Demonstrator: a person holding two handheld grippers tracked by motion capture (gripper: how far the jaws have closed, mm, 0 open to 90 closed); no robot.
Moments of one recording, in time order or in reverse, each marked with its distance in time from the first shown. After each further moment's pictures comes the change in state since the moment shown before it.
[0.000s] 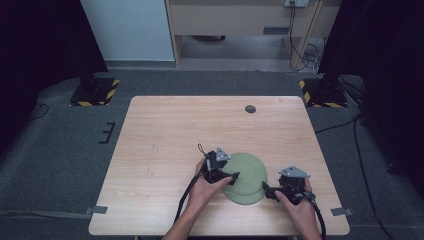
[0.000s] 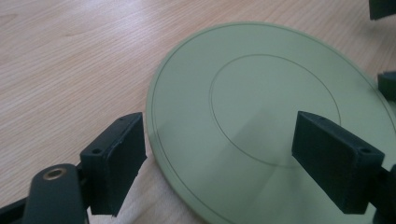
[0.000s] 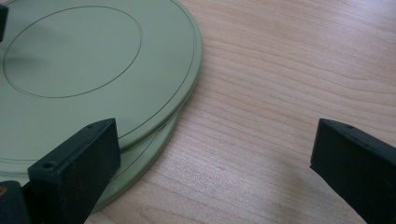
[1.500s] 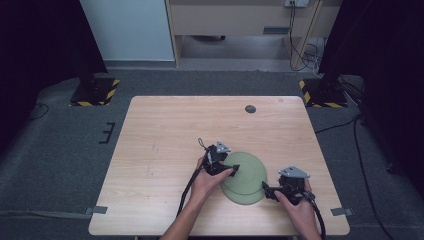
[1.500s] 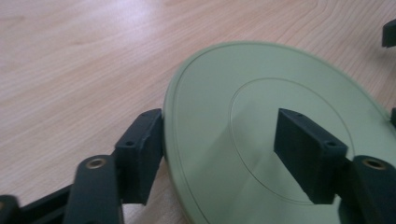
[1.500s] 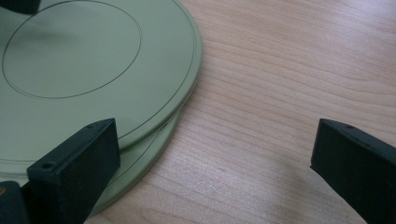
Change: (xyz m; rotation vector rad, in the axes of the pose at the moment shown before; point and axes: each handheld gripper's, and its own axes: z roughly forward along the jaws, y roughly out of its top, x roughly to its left) left arm 0.010 0.014 0.004 -0.006 -0.001 -0.052; right arm 0.000 0.000 0.001 -0.006 -0.002 0.001
